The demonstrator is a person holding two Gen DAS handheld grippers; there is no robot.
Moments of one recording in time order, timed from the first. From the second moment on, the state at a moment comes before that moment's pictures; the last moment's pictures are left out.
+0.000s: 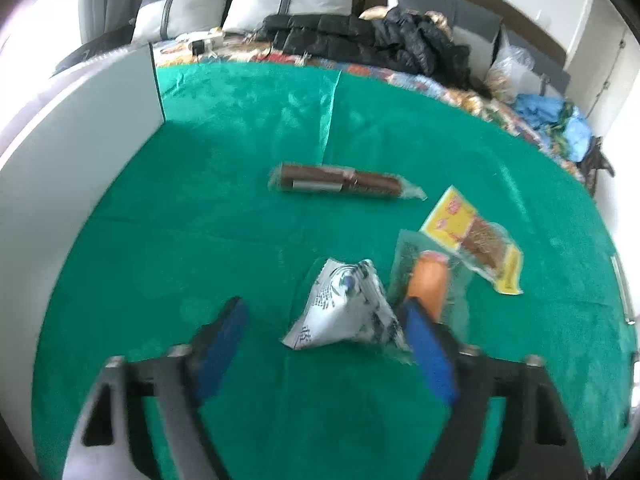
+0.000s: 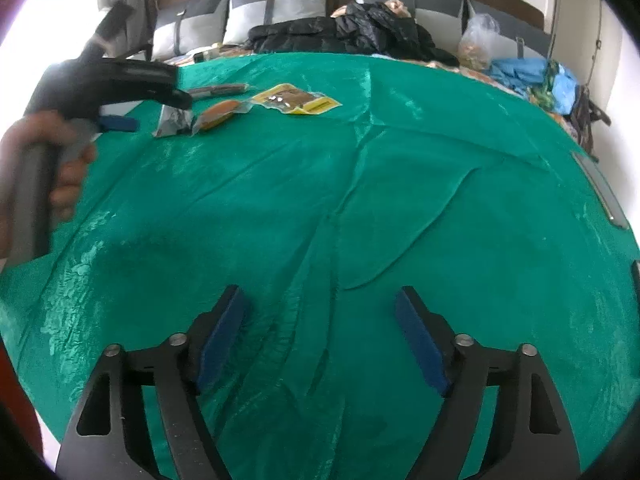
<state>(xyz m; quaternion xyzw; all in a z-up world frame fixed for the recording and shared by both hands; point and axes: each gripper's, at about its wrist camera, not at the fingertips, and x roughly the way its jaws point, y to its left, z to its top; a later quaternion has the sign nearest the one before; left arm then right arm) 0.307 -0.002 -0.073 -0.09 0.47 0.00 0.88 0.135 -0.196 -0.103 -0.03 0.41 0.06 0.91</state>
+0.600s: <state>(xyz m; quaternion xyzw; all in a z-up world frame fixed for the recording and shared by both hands) 0.159 0.059 -0.058 -0.01 0.47 -0.08 0.88 0.136 -0.195 -0.103 -0.03 0.41 0.05 0.91</state>
